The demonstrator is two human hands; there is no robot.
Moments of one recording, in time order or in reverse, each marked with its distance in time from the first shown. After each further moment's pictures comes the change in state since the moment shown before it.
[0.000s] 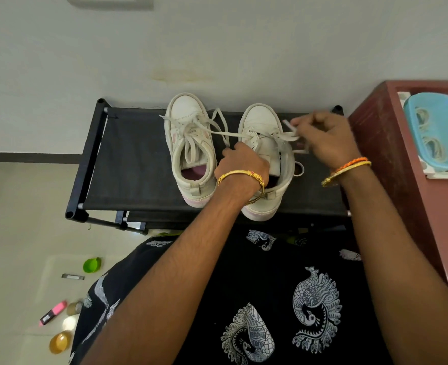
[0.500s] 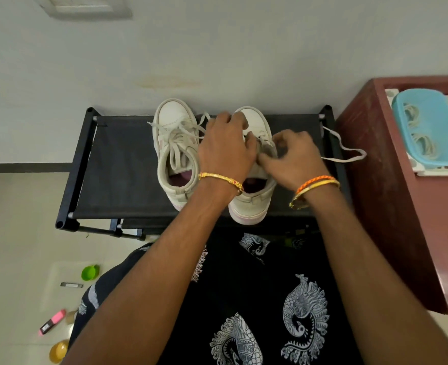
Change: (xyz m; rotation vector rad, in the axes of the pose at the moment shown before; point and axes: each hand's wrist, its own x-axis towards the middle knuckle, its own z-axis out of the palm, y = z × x) left_hand 0.009 0.007 -0.006 0.027 0.539 0.424; right_hand -0.033 -0.010 0.016 -0.490 -0.012 0.043
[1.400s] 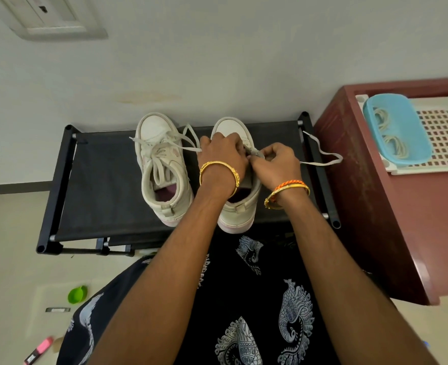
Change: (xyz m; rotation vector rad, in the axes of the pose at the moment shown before) left_hand 0.021 0.007 0.023 0.074 -0.342 -0.099; right_hand 0.007 0.000 0.012 0.396 0.077 0.258
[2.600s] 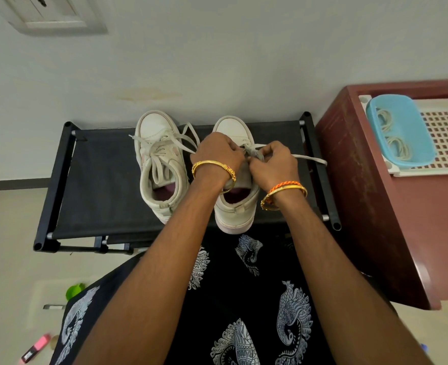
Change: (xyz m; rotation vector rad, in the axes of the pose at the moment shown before) left_hand 0.002 -0.005 -0.007 -0.267 -0.016 -0.138; right_hand -0.002 -0.002 0.005 -0.012 -0.007 -0.012
